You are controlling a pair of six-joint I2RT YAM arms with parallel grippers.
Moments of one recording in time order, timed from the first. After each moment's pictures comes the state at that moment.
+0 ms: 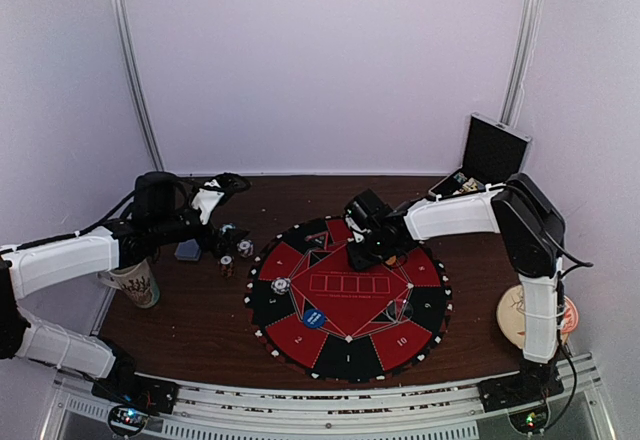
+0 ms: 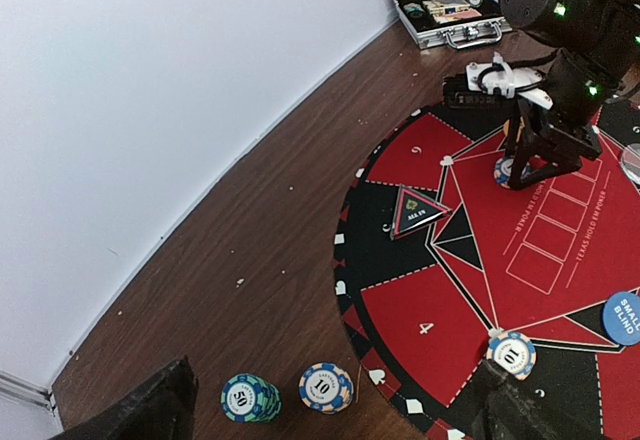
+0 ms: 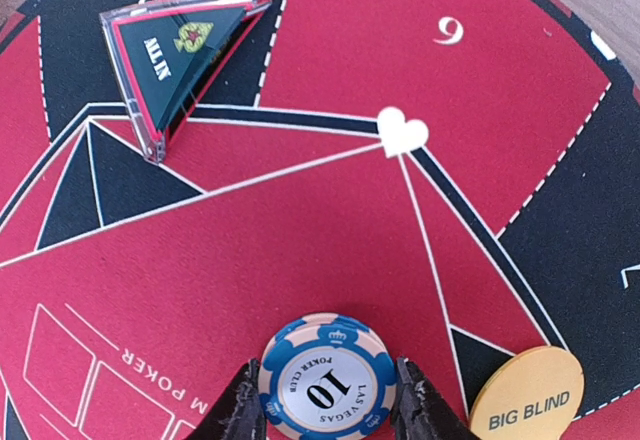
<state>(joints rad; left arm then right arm) -0.46 1.22 0.73 0.08 0.24 0.47 0.75 2.07 1.40 -0.39 0.13 0.29</state>
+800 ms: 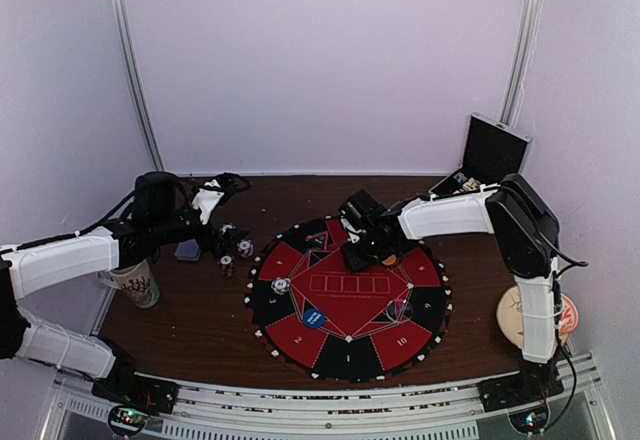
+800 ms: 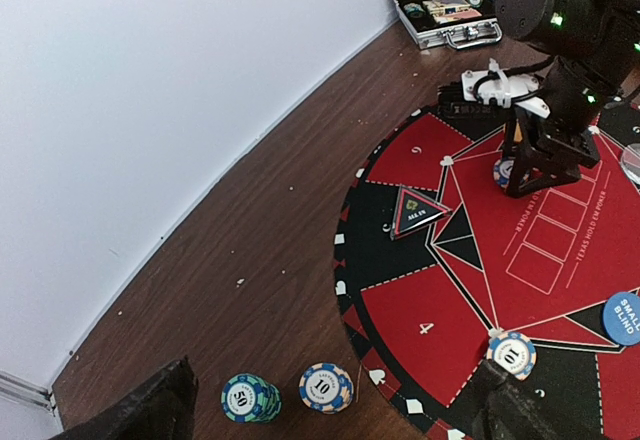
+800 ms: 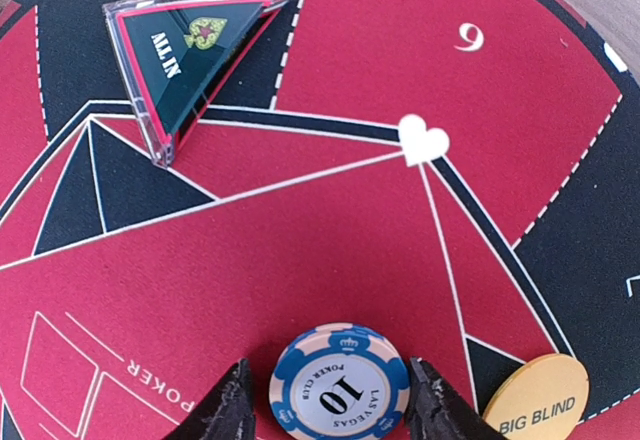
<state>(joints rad) -0.46 1.22 0.73 0.08 0.24 0.47 0.77 2.10 1.45 -0.43 0.14 0.28</state>
